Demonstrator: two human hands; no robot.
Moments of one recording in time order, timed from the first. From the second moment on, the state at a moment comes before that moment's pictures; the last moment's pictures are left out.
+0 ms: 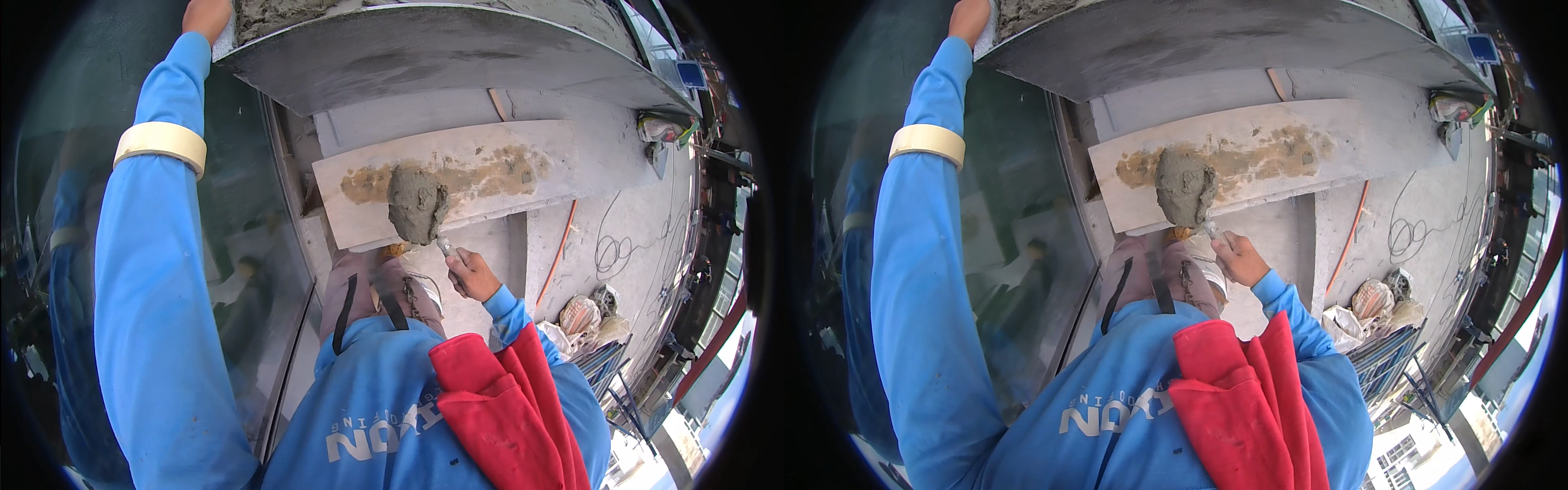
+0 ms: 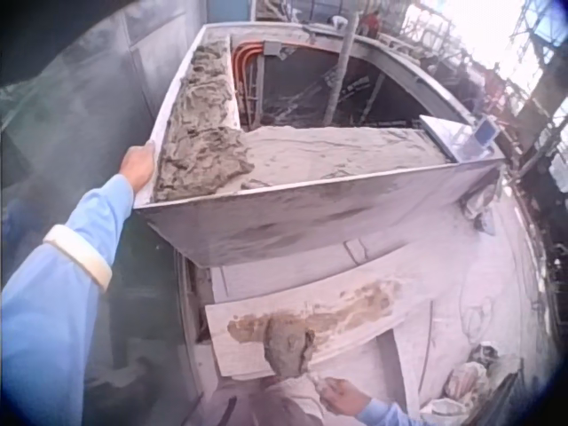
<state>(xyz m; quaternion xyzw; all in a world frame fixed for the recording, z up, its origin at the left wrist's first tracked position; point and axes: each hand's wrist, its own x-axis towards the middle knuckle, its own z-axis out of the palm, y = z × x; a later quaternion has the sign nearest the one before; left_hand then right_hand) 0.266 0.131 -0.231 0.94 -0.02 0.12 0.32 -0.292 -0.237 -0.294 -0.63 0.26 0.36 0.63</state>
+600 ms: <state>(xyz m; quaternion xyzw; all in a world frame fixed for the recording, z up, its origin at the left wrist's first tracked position) 0.258 0.121 -0.221 0.95 0.02 0.05 0.30 -0.299 -0.257 -0.235 -0.66 0.28 0.29 0.63</state>
